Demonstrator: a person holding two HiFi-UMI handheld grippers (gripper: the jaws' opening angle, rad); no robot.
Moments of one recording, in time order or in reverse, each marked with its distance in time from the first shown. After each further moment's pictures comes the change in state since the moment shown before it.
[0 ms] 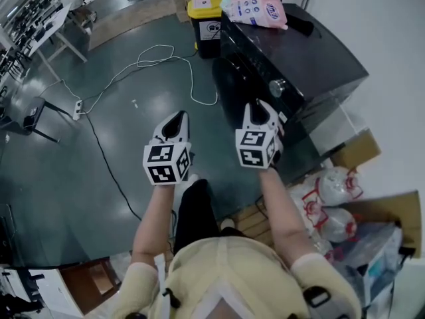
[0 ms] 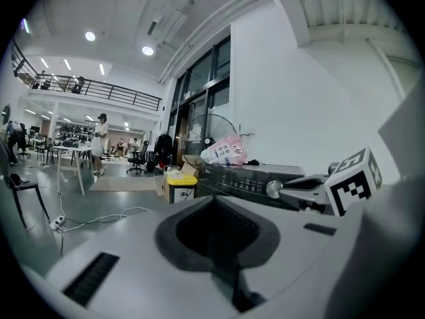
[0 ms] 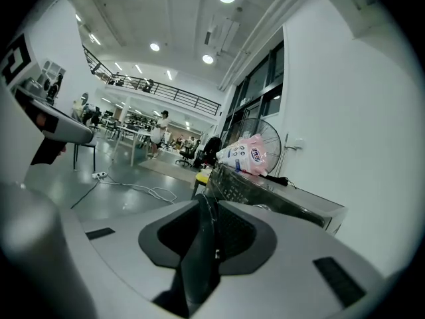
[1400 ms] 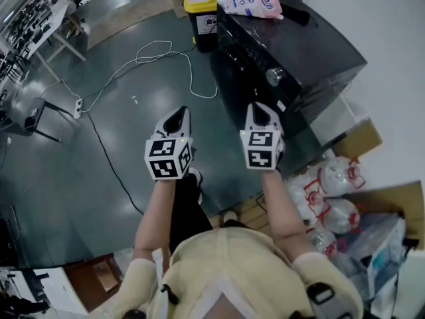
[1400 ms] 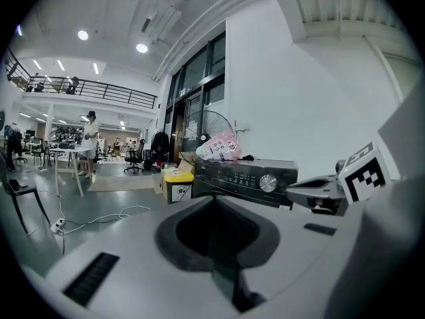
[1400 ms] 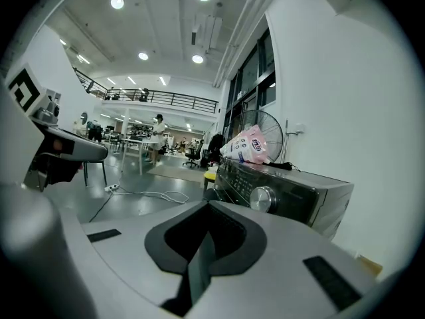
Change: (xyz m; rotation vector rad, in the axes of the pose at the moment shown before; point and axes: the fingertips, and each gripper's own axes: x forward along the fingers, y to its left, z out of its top) left arm -0.008 -0.017 -0.010 0.032 0.035 -0.019; right arm -0.037 0.004 -0.017 0.118 0.027 0.085
